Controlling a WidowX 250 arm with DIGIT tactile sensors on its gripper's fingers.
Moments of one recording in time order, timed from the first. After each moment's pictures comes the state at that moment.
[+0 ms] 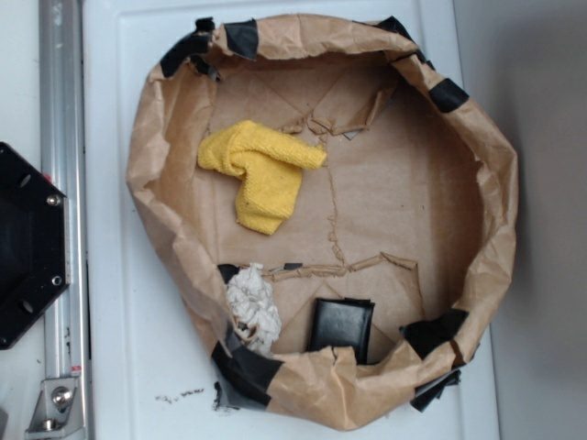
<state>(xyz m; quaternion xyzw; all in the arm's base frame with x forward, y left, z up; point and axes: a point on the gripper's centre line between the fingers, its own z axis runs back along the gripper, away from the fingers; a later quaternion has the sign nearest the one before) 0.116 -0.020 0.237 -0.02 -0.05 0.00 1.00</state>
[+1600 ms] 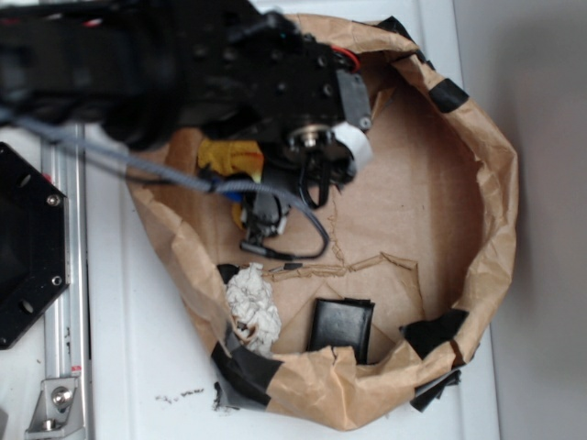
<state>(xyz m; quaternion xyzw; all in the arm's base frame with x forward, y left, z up) 0.245 0.049 0.016 0.00 0.02 -0.19 0.98</state>
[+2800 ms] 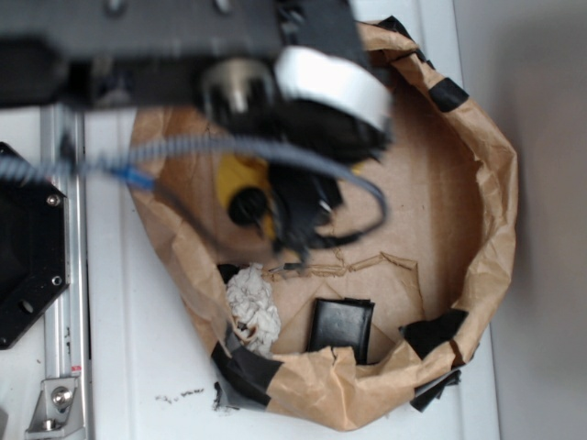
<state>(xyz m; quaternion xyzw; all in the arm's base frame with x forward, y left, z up) 0.265 0.005 0.162 0.01 -0.13 -0.02 0.99</state>
